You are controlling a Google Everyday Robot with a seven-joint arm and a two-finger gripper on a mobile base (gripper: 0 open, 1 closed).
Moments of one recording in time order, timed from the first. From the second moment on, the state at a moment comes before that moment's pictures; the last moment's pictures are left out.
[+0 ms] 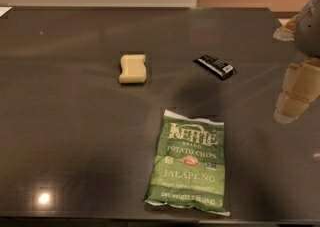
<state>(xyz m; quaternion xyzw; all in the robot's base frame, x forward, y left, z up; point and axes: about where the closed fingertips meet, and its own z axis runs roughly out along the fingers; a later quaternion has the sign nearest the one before) 0.438 -0.217 0.976 -0.60 0.78 -0.03 0.16</state>
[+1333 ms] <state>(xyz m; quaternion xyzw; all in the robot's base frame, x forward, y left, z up) 0.531 -0.230 0.962 -0.53 0.83 0.00 0.17</state>
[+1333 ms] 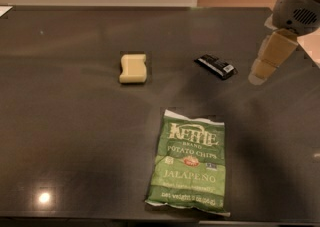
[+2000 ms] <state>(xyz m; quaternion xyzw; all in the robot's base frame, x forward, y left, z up) 0.596 -0.237 0.919 -0.44 0.89 0.01 0.14</state>
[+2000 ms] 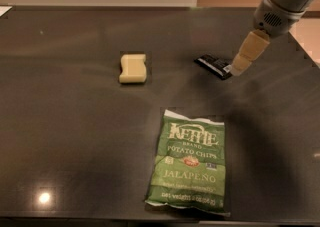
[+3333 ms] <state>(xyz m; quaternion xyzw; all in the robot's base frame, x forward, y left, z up) 0.668 -0.198 0.858 -0.39 0.91 0.04 0.12</state>
